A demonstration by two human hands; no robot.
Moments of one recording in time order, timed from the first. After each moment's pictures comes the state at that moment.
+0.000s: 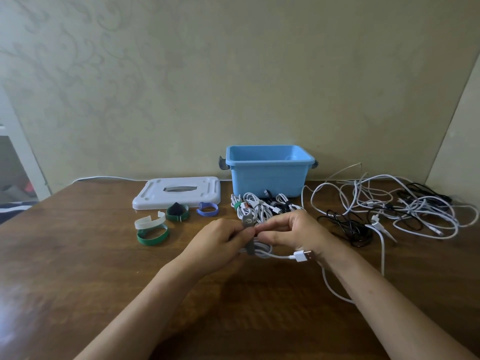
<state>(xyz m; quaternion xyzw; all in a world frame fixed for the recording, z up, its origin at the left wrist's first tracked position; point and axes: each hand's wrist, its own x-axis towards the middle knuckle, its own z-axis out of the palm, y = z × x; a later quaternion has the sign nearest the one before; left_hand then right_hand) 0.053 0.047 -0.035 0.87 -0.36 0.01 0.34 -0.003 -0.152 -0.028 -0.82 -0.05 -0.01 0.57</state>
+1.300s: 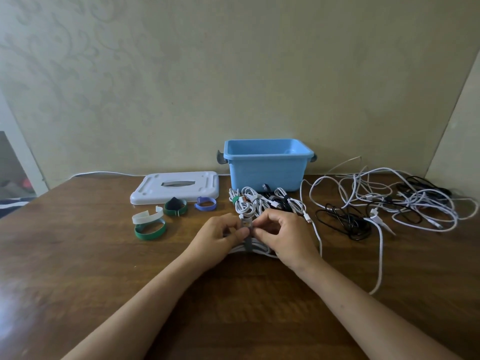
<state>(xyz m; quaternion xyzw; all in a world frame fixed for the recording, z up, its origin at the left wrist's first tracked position) 0.072 0.046 -0.063 0.84 -0.35 0.00 0.42 0.003 -0.129 -0.065 -0.88 -0.03 -0.25 0.41</state>
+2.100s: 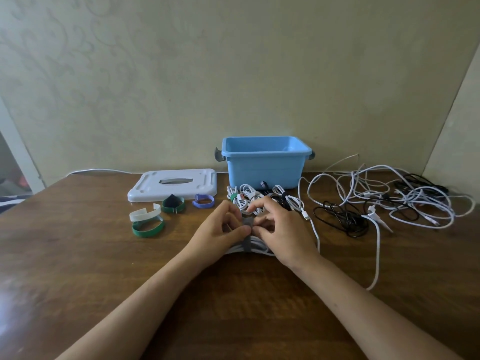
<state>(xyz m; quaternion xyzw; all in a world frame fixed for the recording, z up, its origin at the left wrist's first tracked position) 0.066 0.043 -0.063 0.80 -0.33 -0.03 0.50 0.000 -0.128 -0.060 -0.90 -0.06 -0.25 0.34</state>
